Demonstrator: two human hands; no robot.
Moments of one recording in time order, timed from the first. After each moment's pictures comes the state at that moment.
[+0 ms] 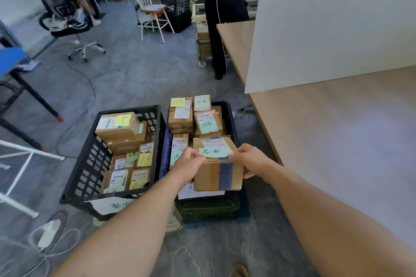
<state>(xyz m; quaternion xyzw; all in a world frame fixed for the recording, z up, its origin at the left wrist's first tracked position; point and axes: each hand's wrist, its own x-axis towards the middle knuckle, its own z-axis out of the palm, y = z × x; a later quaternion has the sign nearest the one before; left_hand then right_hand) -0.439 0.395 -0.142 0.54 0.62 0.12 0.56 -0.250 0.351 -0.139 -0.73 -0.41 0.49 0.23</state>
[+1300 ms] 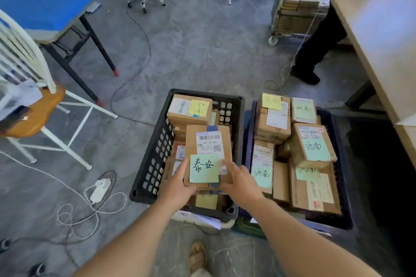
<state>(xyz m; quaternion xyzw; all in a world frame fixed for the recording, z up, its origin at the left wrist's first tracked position) -0.722 0.541 -0.232 0.52 0.70 0.10 0.47 -0.535 0.549 -0.239 -0.66 -0.62 0.42 0.05</state>
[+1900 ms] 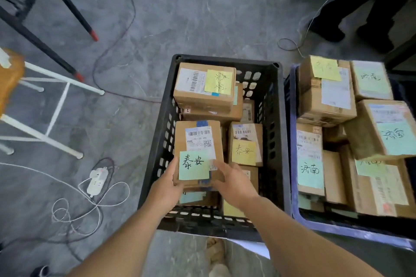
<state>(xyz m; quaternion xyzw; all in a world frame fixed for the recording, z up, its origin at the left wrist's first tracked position) -0.825 0.620 -0.355 0.49 0.72 0.03 0.49 -0.643 0.618 -0.369 -0.66 -0.58 0.48 0.01</state>
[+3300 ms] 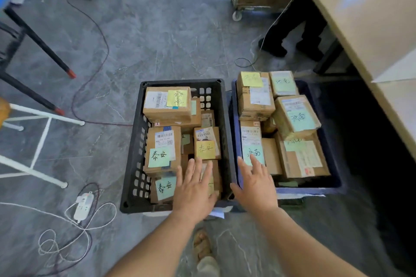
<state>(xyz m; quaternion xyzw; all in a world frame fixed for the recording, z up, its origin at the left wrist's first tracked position) -0.701 0.538 -0.278 0.81 0.54 -0.14 0.18 -0.539 0.506 -0.258 -0.78 -0.58 0.24 -0.03</state>
